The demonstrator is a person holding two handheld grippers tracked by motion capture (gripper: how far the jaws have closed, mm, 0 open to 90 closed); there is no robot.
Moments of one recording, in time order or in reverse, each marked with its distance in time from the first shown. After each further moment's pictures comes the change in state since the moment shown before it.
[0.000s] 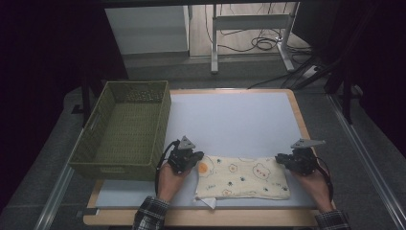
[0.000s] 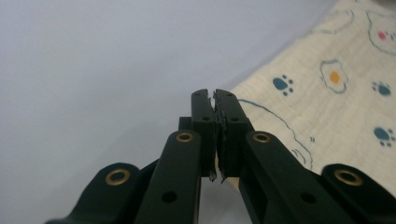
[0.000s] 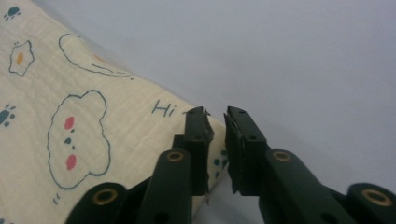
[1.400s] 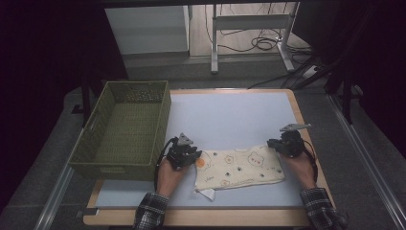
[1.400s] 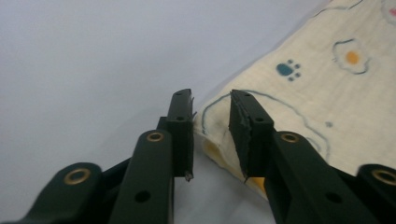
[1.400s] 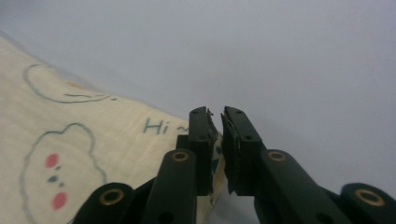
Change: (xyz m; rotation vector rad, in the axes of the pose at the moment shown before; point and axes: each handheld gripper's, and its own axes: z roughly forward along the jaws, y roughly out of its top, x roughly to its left) left arm 0.017 -0.007 0.012 0.015 0.057 -0.040; right arm -0.019 0.040 0.044 -0.007 -0.025 0.020
